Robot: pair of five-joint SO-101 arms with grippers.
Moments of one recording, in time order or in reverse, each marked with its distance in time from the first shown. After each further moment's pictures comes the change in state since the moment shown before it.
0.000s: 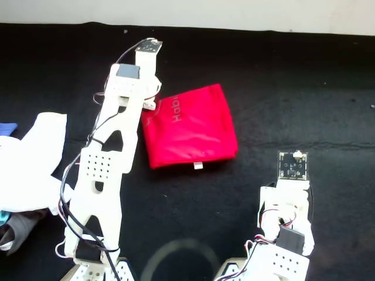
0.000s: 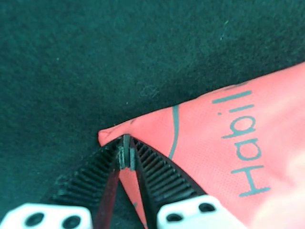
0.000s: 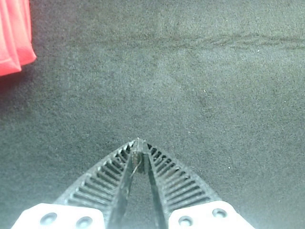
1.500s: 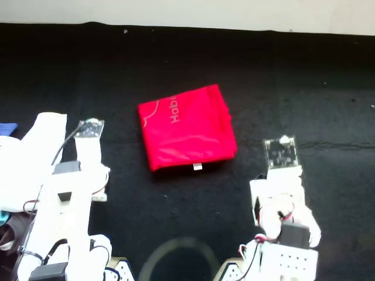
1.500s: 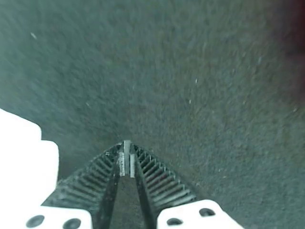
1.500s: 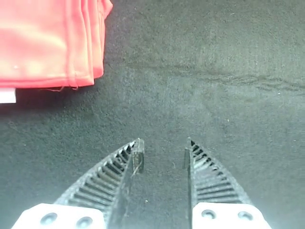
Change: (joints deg) left arm -17.1 -92.2 125.3 -28.5 -7.9; right arm -11.3 11.6 -22.2 12.1 0.0
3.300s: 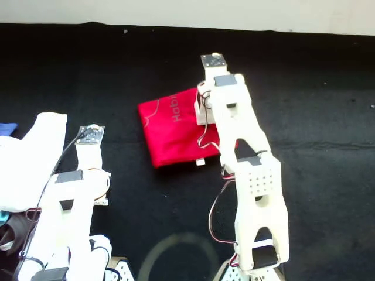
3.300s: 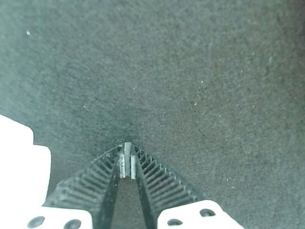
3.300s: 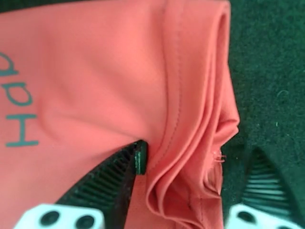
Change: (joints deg) left arm 0.0 -1.3 5.2 -6.1 0.0; right arm -21.2 131.8 -113.8 17.2 -20.4
